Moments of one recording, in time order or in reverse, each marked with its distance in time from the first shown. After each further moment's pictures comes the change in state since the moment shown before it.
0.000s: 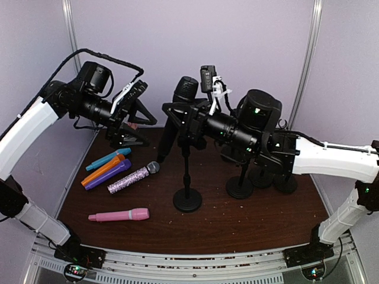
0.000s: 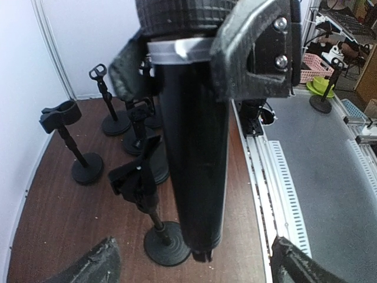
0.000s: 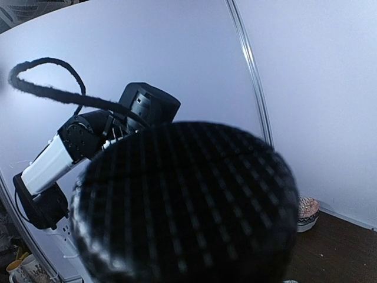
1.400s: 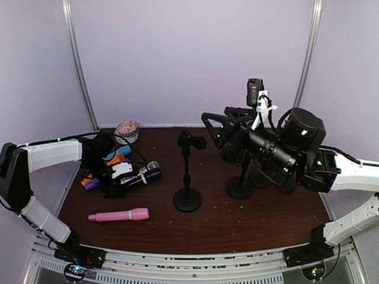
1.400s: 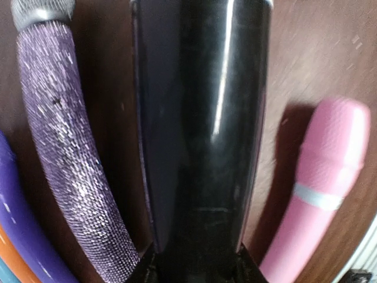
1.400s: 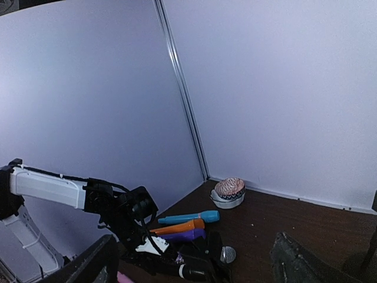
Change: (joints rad) left arm 0.264 0.046 -0.756 0.177 -0.612 0.195; right arm 0.067 -0.307 -0.255 -0.081 0.375 -0.075
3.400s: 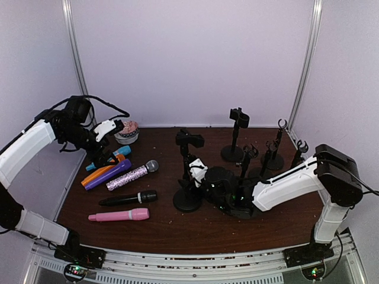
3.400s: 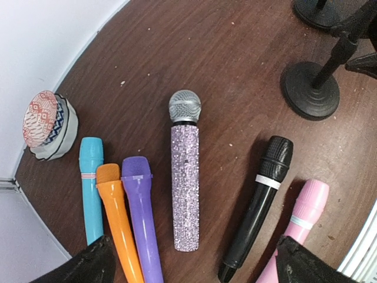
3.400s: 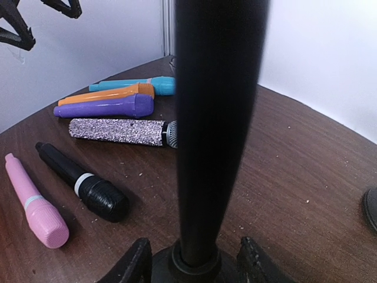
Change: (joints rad) left arm 0.082 -0.183 0.311 -0.126 0.026 -0.138; right arm -0.051 0.620 -0.170 0.291 0.015 -0.071
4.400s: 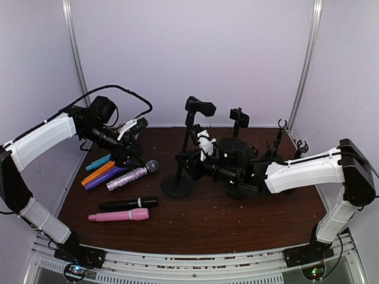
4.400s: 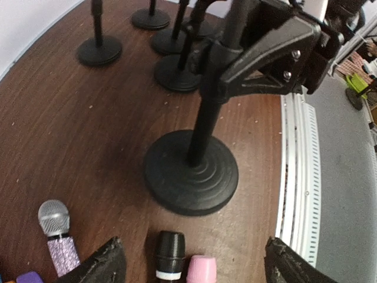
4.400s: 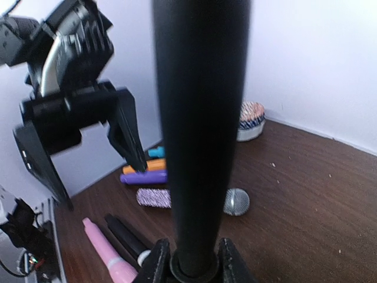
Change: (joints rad) left arm -0.145 0.178 0.079 0.009 0.475 -0.079; right arm -0.083 -0.127 0.107 -0.072 -0.275 0.133
